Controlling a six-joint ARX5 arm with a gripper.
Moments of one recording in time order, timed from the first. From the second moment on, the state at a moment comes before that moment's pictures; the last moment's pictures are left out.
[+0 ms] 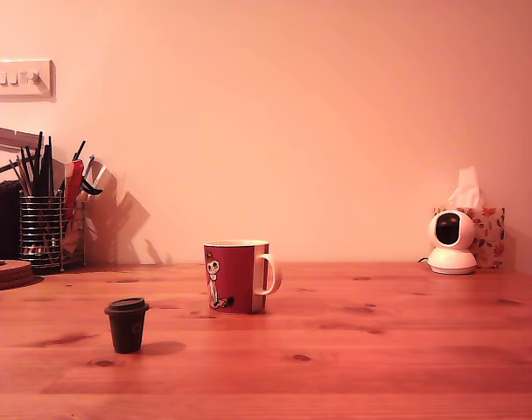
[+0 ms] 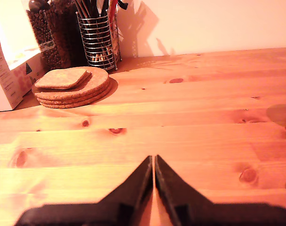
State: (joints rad) arm 0.00 0.00 0.02 -0.23 0.00 0.00
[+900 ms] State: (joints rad) arm -0.01 0.00 0.06 -0.08 0.39 -0.08
